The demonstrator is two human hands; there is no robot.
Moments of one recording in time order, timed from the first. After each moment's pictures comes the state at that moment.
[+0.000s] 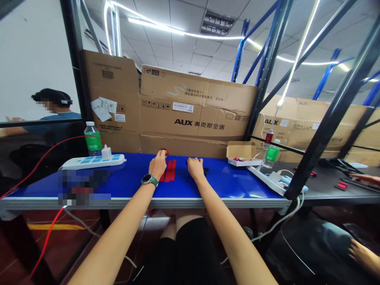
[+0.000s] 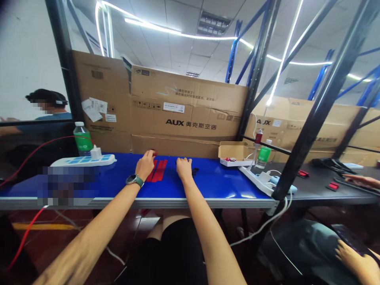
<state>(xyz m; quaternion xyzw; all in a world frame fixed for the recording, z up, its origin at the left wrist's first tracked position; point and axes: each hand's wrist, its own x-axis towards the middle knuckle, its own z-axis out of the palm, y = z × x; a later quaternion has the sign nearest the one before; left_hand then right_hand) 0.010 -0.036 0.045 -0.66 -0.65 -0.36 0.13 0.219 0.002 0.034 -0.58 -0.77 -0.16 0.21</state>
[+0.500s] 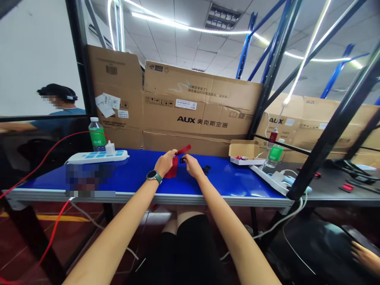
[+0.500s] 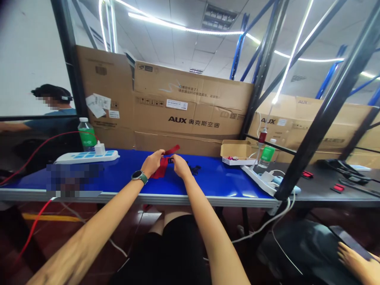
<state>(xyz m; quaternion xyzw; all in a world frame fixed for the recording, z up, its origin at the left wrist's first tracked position) 0.018 -0.031 0.040 -0.75 -0.54 -0.37 0.09 0.211 -0.006 0.035 -0.38 -0.86 -0.02 0.34</state>
